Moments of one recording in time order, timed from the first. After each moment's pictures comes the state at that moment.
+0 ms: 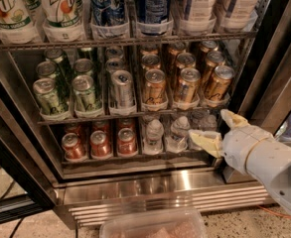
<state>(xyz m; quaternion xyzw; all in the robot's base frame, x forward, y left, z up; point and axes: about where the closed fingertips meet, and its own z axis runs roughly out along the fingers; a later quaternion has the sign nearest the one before) 0.485 -0.179 0.824 -0.26 0.79 0.03 0.56</state>
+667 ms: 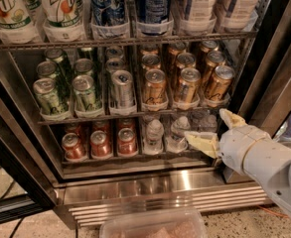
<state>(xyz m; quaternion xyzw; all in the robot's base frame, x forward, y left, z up) 0.486 -0.174 0.824 -0.26 0.79 0.03 0.56</state>
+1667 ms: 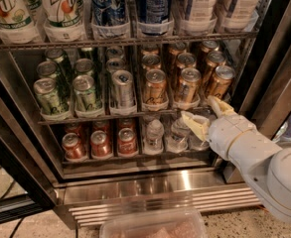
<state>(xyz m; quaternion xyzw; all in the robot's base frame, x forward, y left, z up) 0.526 -0.158 0.840 -0.24 0.73 0.03 0.63</state>
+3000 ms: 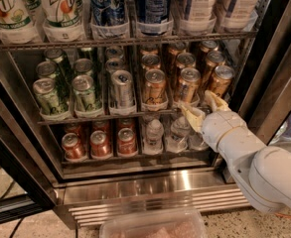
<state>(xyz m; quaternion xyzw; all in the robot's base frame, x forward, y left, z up) 0.561 -0.164 0.834 -0.20 0.72 0.02 0.67</state>
